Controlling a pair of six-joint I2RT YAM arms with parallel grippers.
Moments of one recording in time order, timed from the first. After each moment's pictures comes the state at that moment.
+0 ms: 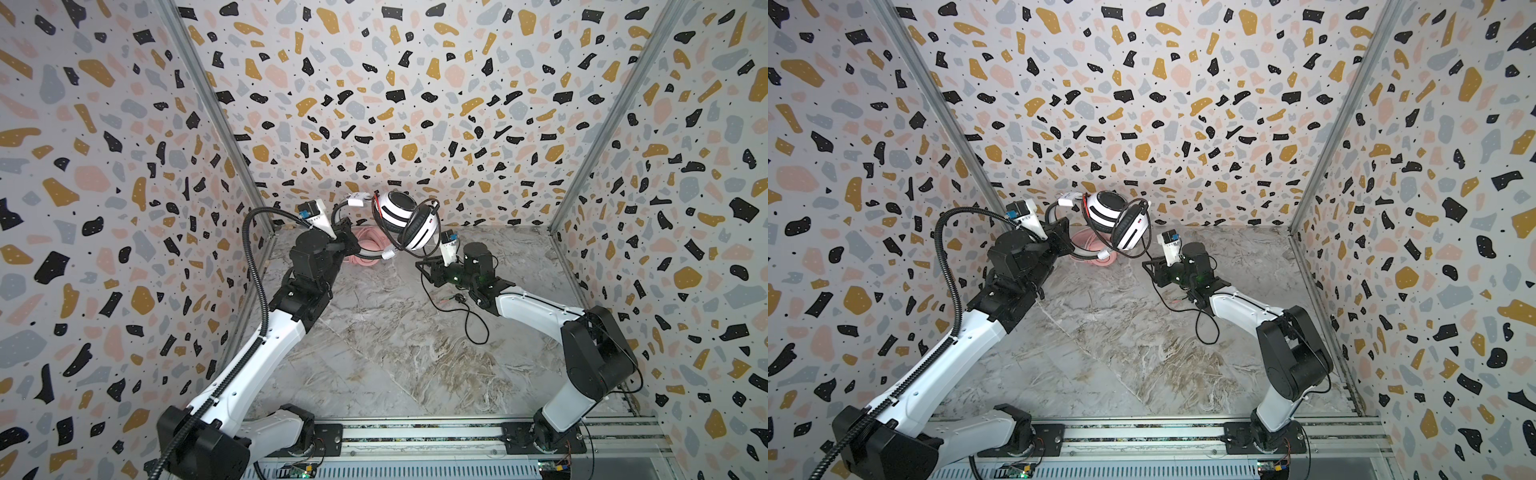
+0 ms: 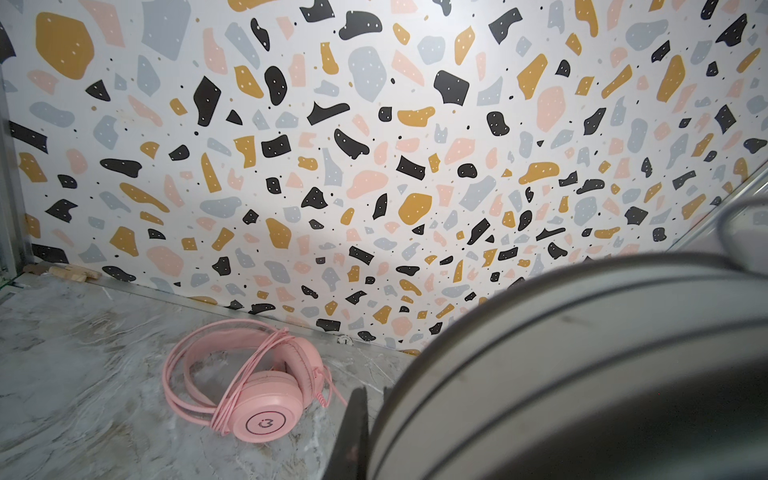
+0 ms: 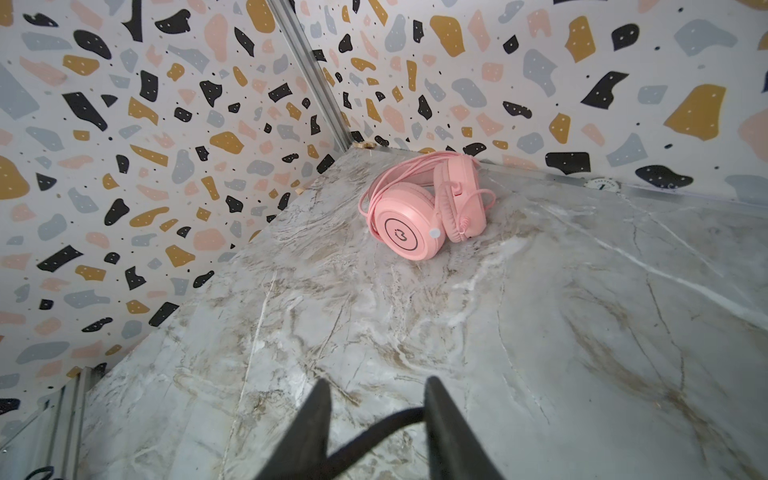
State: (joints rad) left arm -0.38 1.17 1.11 0.02 -0.17 -0.51; right arm 0.53 1.67 1.07 0.32 -0.41 0.27
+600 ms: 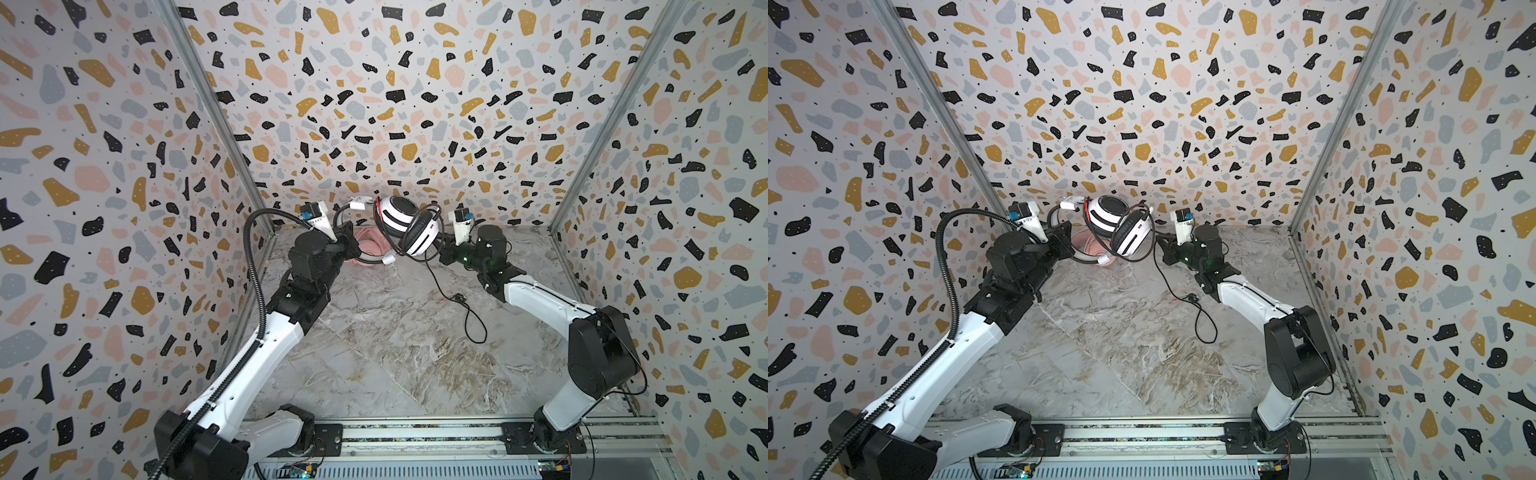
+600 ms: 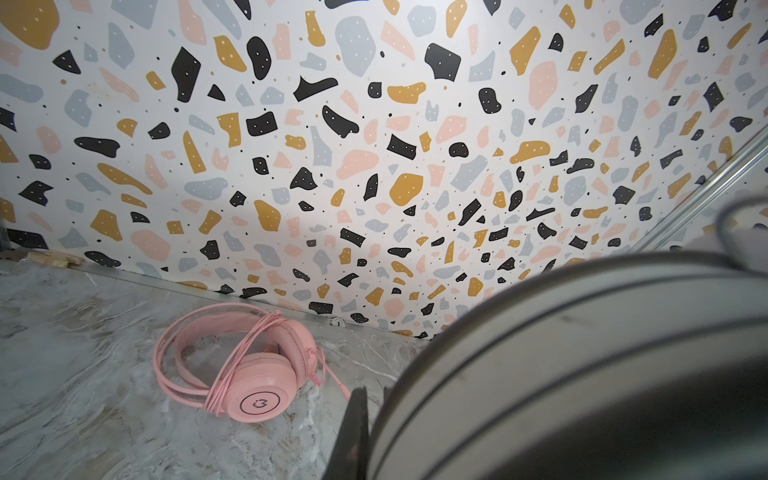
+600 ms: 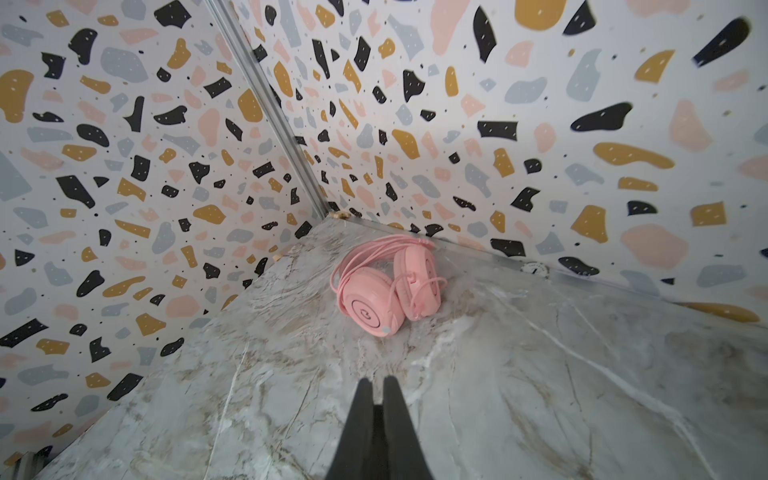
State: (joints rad) left arm -0.38 1.15 1.11 -0.02 -0.11 -0.51; right arm 0.42 1.67 1.25 0.29 -0.38 0.24
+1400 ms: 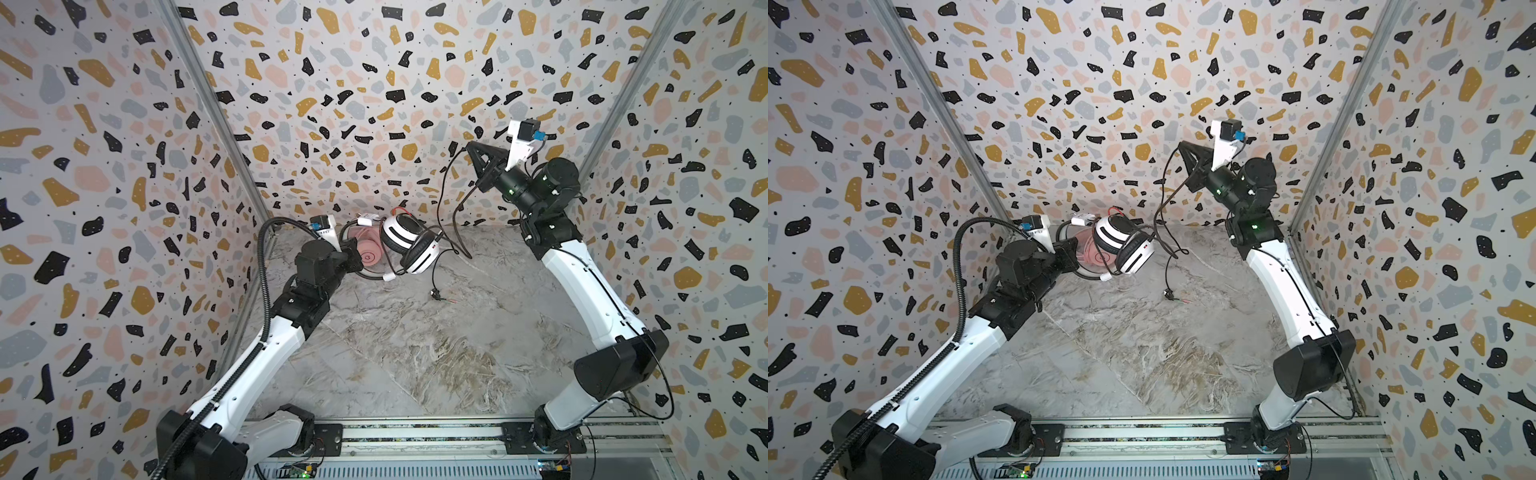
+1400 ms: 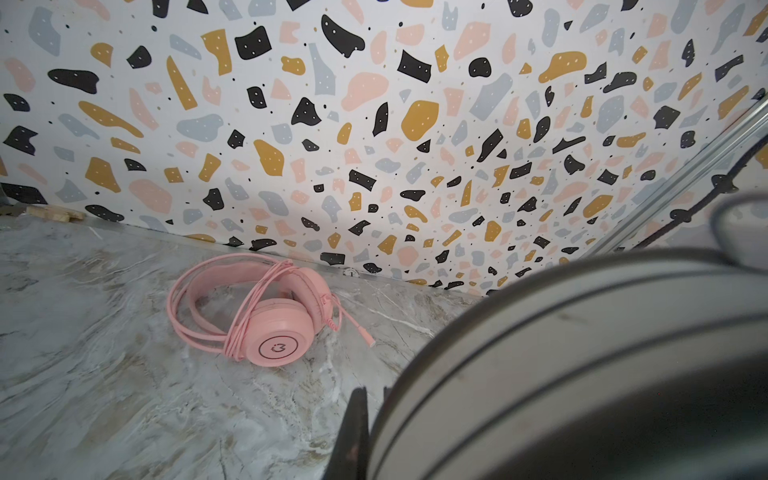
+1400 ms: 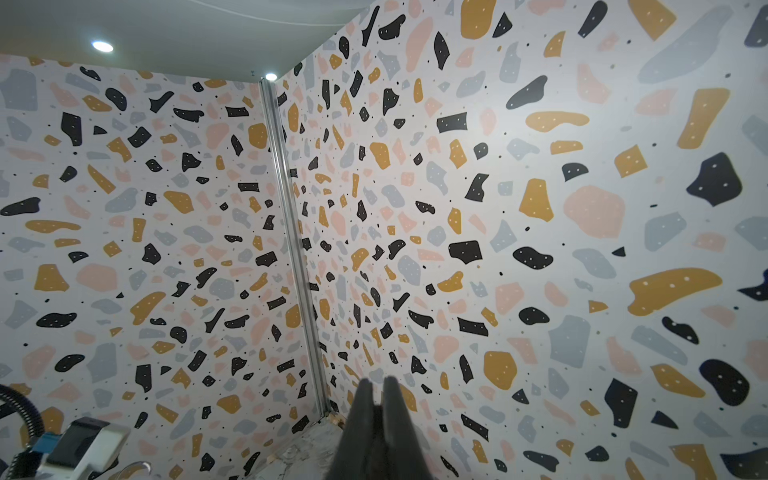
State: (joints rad) left arm -0.35 1.14 1.03 -0.08 -0.09 -0.48; right arm 0.33 1.57 1.72 0.19 -0.46 0.29
